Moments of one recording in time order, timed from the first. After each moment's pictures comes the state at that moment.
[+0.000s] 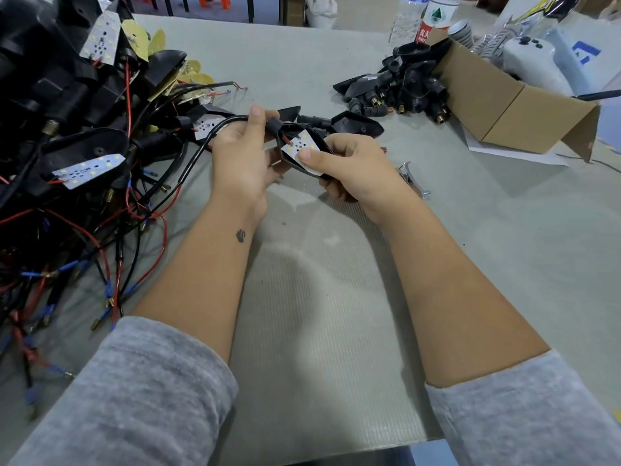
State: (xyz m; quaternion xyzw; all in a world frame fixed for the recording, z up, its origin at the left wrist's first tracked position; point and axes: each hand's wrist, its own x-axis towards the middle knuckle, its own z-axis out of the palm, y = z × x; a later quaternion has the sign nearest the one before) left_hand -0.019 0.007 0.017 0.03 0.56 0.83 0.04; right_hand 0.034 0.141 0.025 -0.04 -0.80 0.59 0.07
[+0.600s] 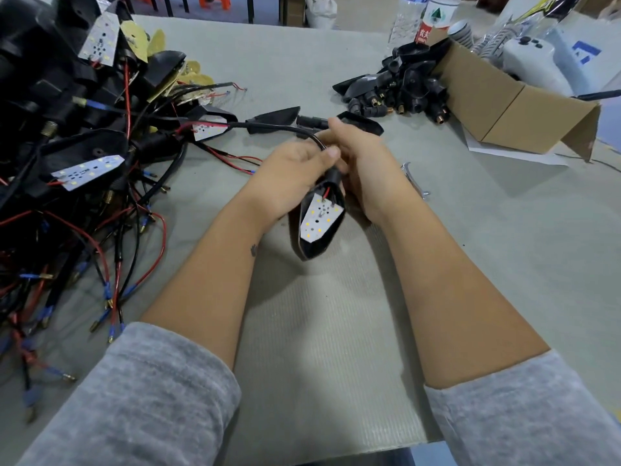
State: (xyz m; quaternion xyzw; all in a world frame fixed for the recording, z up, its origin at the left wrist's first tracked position) left_hand 0.000 0.017 0.020 0.26 0.72 0.63 0.17; right_hand 0.027 0.138 0.024 -0.08 -0.68 0.73 0.07
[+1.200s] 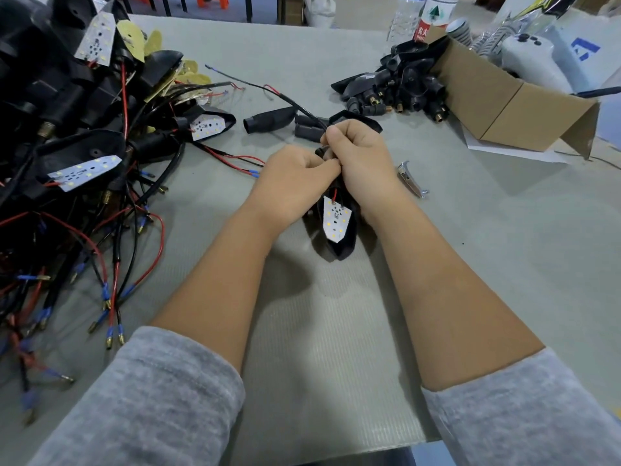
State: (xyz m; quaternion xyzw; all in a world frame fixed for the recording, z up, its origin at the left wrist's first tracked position) left_hand 0.008 0.023 0.017 0.22 0.82 0.53 0.07; right_hand 0.021 0.138 0.015 -0.10 -0.75 0.62 0.19
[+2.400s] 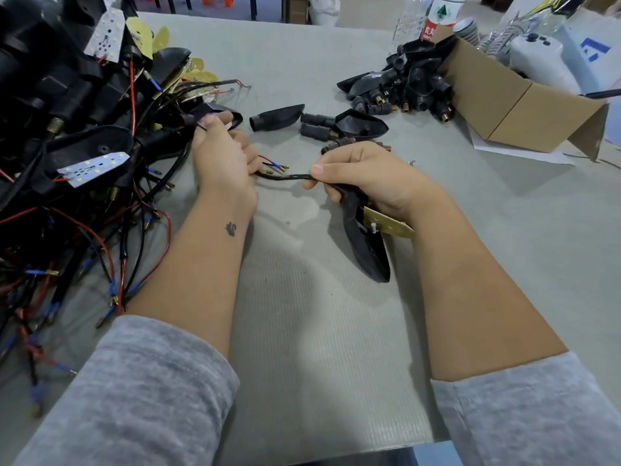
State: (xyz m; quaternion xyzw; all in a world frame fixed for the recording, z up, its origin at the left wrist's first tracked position) left_hand -0.031 -0.006 0.020 -0.09 0.43 0.90 0.00; right_hand 0.042 0.158 0.028 0.06 -0.80 0.60 -0.07
